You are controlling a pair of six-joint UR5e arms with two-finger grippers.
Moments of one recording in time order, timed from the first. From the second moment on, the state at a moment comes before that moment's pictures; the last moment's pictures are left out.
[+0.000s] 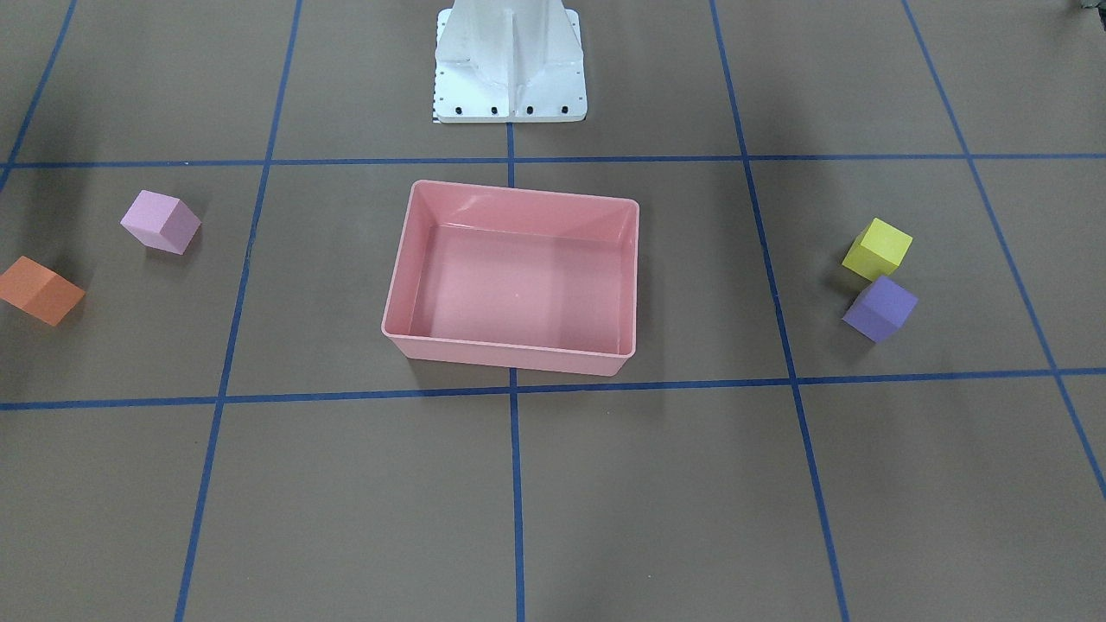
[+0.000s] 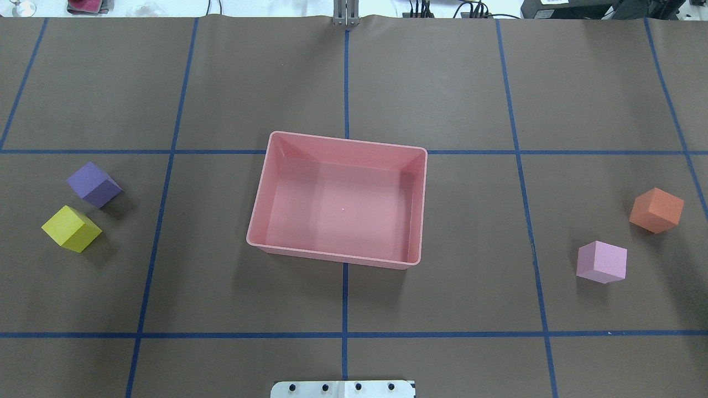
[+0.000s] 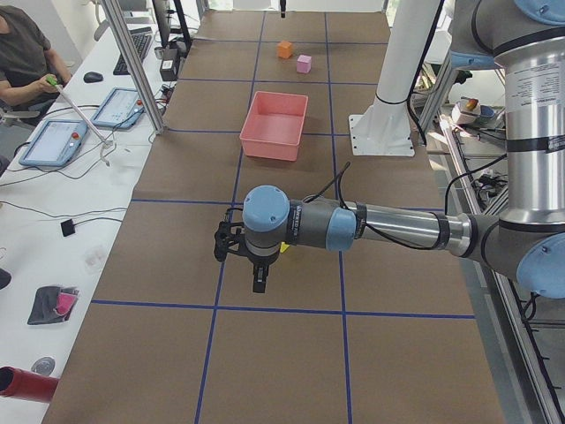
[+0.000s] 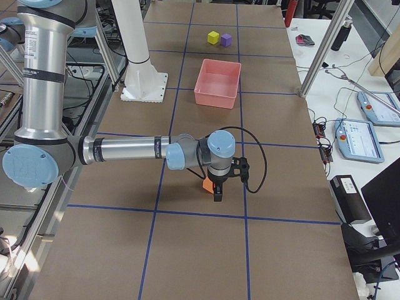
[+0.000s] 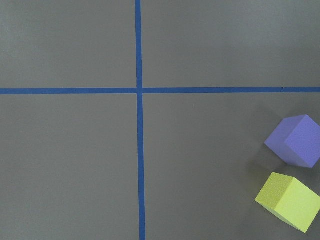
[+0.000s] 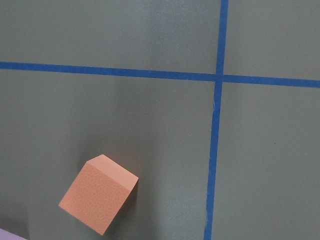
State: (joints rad) left arm -1.60 -1.42 -1.84 -1.59 -2.46 -0.06; right arm 1.44 -1.69 1.76 -1.48 2.36 0.15
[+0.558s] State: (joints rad) left arm -1.60 -1.41 -1.83 -1.63 -2.47 -0.05; right arm 1.44 -1.69 1.76 -1.48 2.36 0.15
